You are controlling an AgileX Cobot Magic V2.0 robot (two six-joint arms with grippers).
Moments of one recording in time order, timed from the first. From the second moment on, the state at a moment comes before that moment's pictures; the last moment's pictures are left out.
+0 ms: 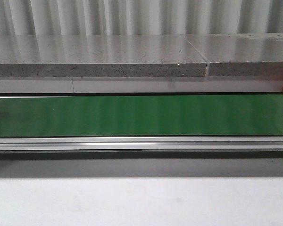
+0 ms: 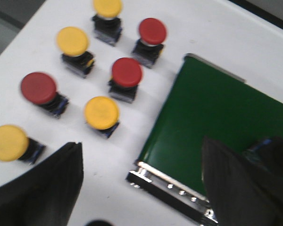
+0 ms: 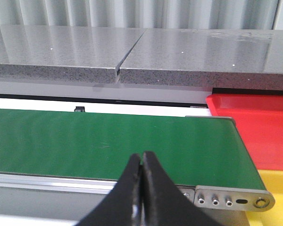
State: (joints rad) left arm 0.39 1.10 -0.88 -0.06 0.74 -0.12; right arm 0.06 -0.01 0.03 -0.02 0.08 0.03
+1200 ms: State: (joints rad) left arm 0.62 1.39 -0.68 0.02 0.49 -0.21; right arm 0.06 -0.01 0.03 -0.02 0.08 0.03
